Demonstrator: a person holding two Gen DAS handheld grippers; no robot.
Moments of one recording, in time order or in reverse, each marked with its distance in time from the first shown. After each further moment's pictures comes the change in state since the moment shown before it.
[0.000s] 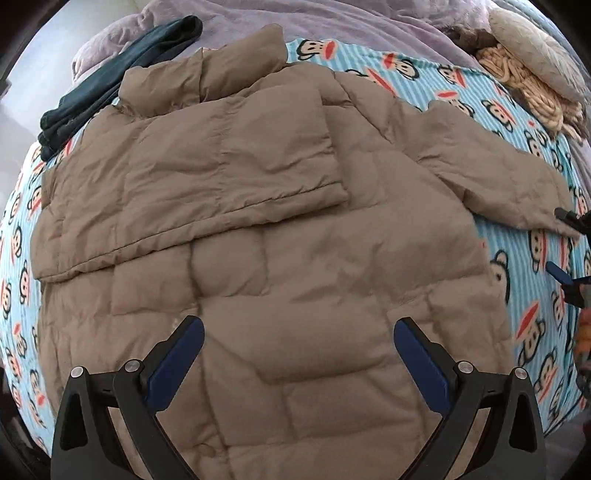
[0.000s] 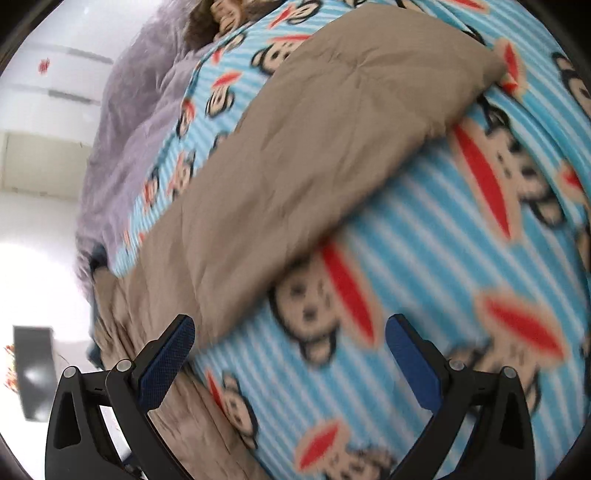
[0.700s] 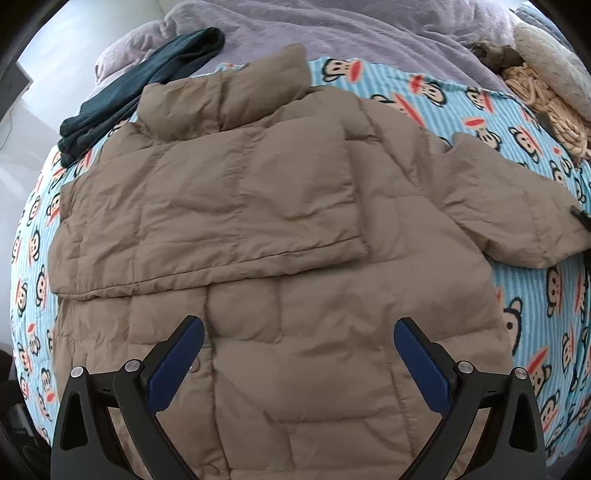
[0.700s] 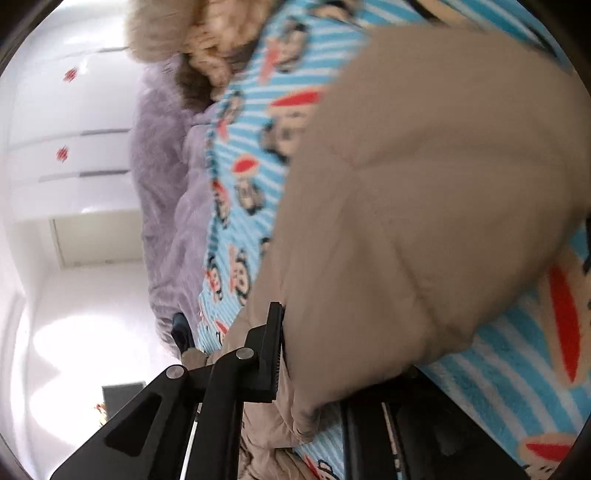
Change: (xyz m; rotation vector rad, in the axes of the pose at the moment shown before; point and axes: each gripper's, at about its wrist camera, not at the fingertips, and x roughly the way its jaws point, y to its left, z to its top) left arm 0.001 0.000 0.033 -0.051 -0.038 0.086; right arm 0.010 0.017 0.076 0.090 -0.038 0.269
